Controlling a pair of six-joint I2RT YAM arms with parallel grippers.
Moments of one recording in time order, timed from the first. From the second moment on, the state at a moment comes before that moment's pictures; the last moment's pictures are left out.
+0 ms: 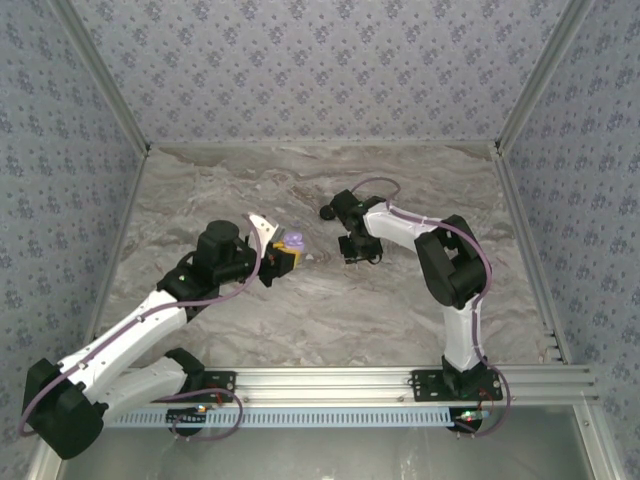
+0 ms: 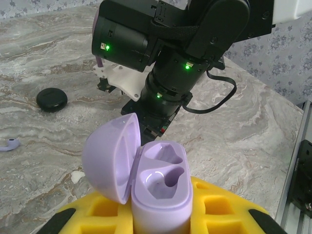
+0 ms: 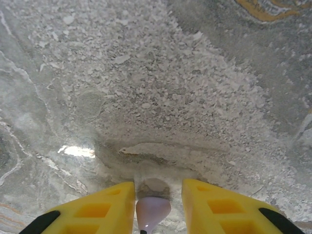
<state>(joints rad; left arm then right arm) -0.64 0.96 0.70 -0.16 0.37 -0.16 0.60 2.00 1.40 -0.84 0.06 0.40</state>
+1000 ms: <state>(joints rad) -0.67 1.03 0.70 -0.15 0.37 -0.17 0.61 2.00 1.39 -0.85 0.07 0.43</state>
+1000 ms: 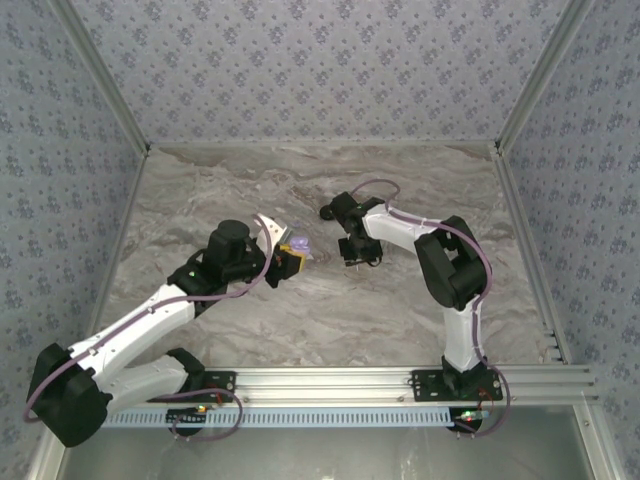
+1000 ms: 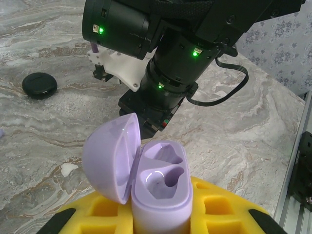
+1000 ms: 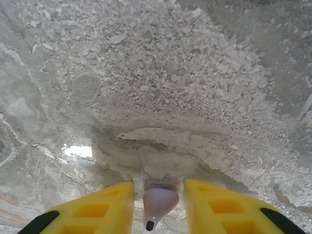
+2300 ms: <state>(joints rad) -0.68 1.36 0.51 0.42 0.44 -0.19 0.56 1.44 1.10 -0.48 -0.29 0.37</state>
